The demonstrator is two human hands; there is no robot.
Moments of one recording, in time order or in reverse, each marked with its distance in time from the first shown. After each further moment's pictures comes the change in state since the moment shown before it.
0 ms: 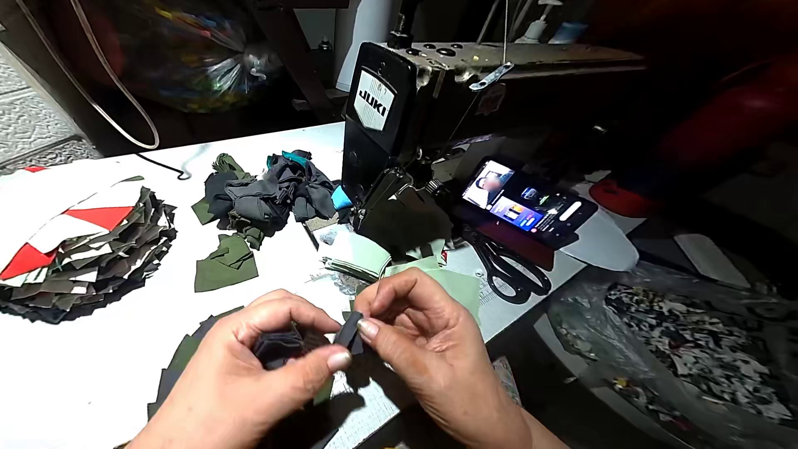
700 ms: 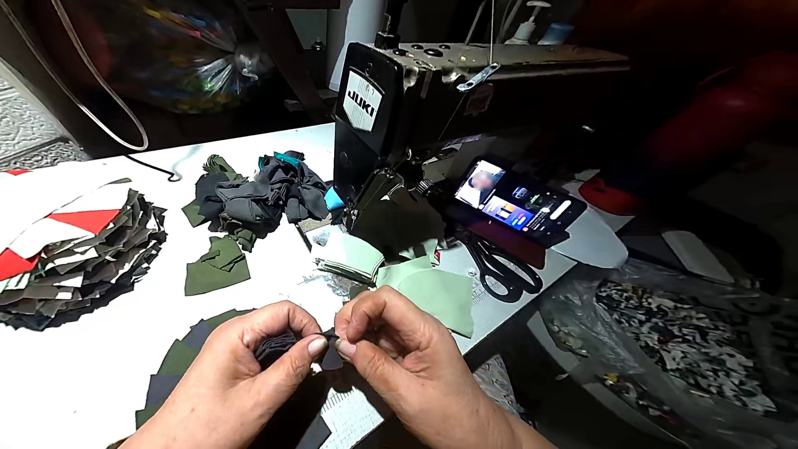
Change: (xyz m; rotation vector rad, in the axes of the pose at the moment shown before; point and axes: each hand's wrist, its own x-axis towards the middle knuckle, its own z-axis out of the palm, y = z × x) left_hand 0.002 -0.017 -0.003 0.088 -0.066 0.035; right_hand -0.005 0.007 0.002 -0.156 -0.115 -0.057
